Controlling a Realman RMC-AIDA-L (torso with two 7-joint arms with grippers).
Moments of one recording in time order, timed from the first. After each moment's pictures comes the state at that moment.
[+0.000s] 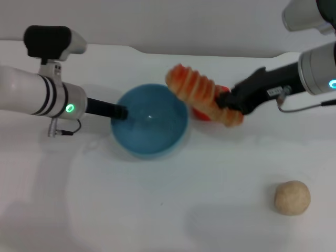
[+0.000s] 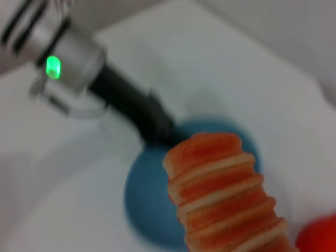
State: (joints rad) left arm -0.61 -2.02 1.37 0.68 2.19 0.81 -2.48; right arm 0.67 2.07 -1.31 -1.16 -2.23 -1.34 2.23
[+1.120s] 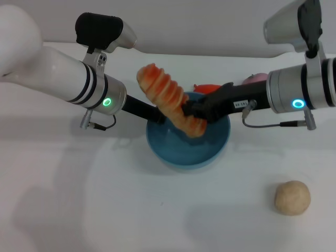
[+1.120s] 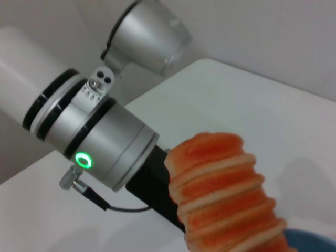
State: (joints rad) left arm -0.73 -2.06 1.44 0.70 2.21 0.95 -2.51; right arm 0.67 2.08 -1.45 -0.90 -1.88 -1.12 2.12
